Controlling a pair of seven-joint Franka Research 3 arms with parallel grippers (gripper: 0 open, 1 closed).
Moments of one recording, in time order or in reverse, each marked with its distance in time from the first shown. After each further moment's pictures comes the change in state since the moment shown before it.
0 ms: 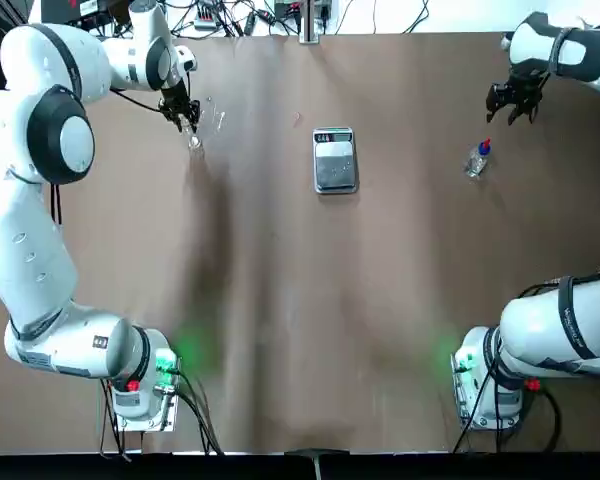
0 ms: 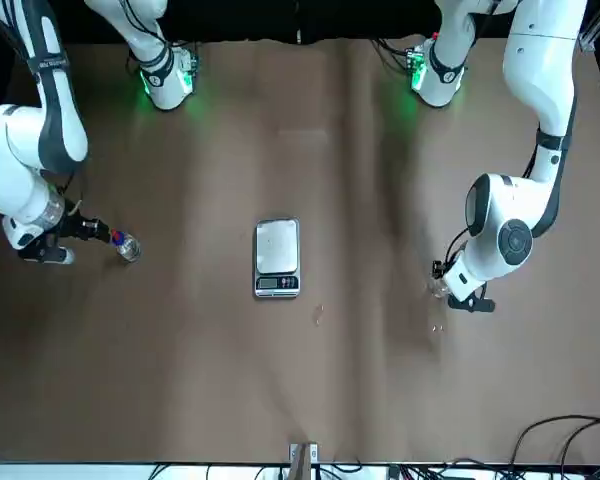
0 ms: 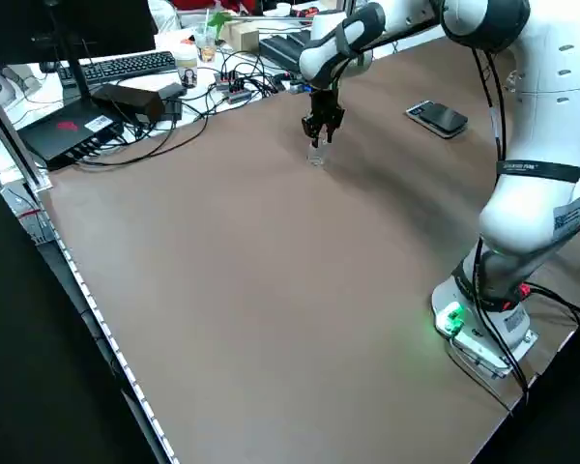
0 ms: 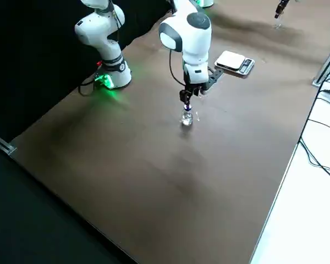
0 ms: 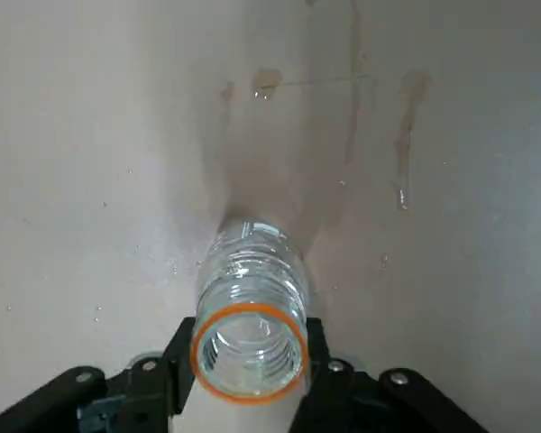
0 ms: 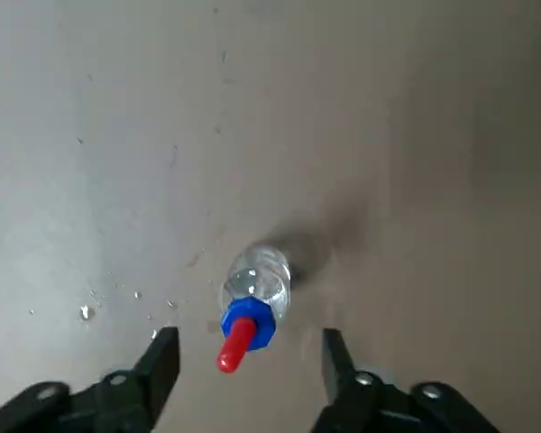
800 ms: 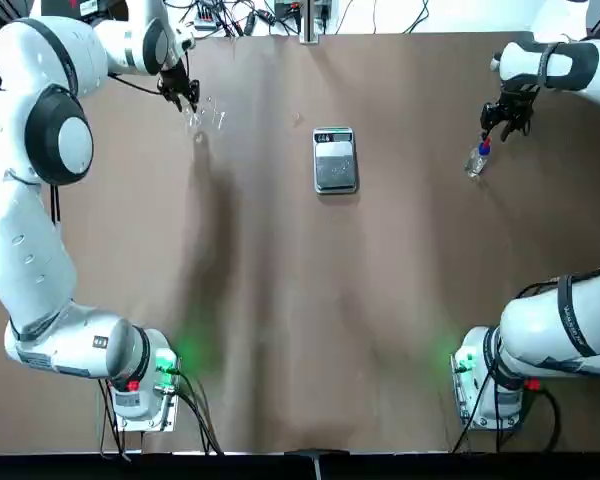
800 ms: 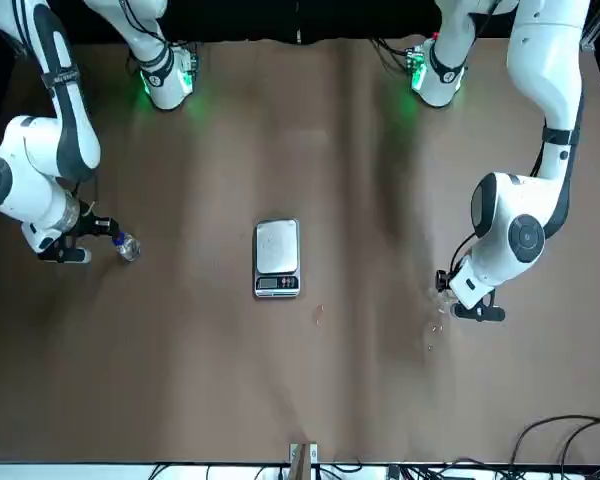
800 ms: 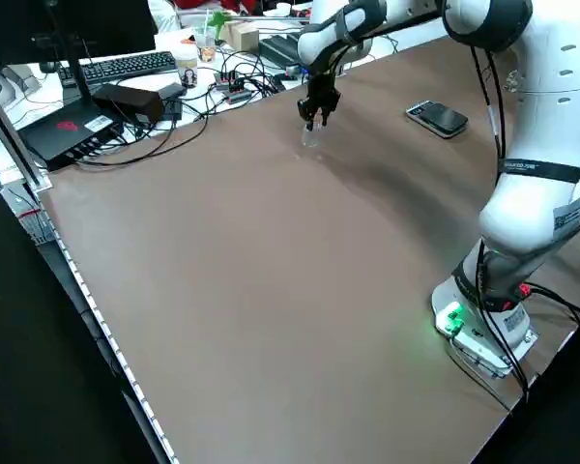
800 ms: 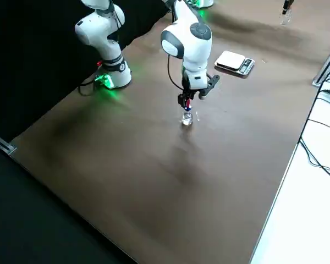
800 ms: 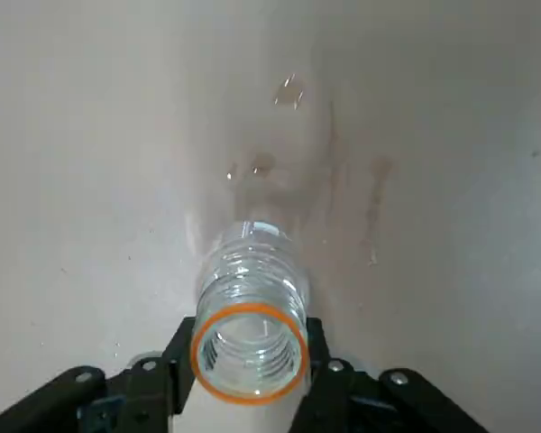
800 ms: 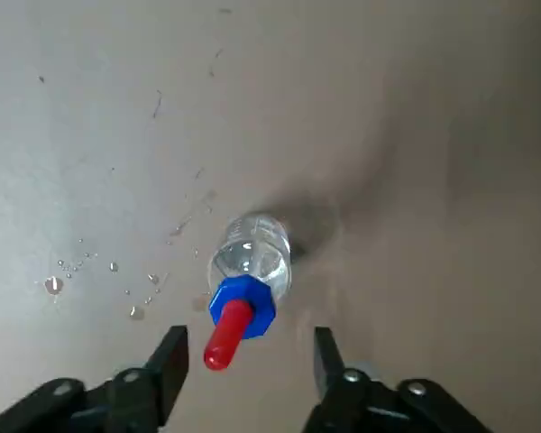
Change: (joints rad) left arm -0.001 -0.013 -0.005 0.071 0.000 0.009 -0.018; right arm 0.007 0.038 0.007 -0.031 -0.034 0.000 -0.006
